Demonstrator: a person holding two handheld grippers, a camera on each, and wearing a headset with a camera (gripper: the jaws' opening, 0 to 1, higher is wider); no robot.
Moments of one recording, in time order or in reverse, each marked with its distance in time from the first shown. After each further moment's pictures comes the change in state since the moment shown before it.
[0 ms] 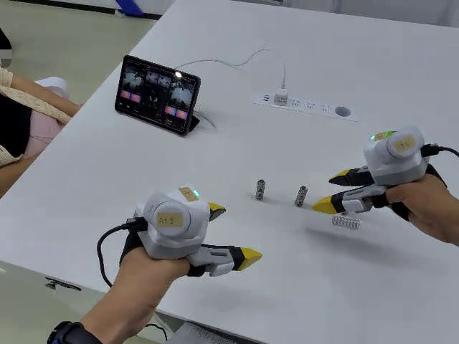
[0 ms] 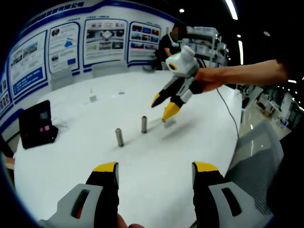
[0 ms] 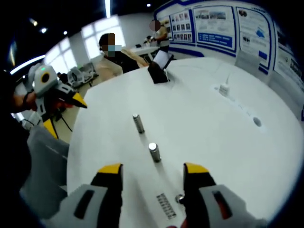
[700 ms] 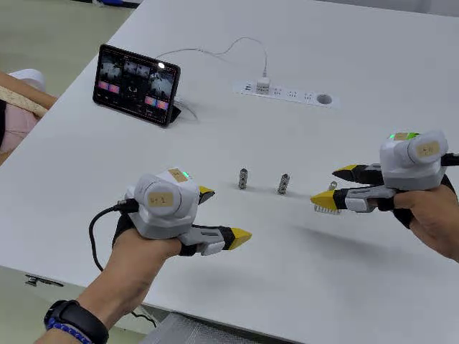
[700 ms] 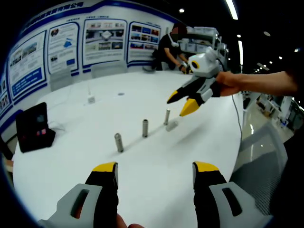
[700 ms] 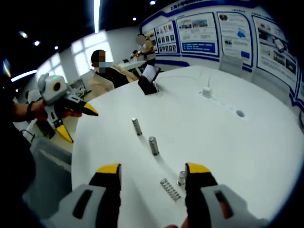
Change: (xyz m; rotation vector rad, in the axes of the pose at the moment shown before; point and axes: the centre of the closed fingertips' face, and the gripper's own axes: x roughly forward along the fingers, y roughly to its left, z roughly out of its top) left arm 0.019 0.004 0.009 0.004 -0.003 -0.005; right arm -0.042 0.004 -0.013 0.094 -0.130 -0.091
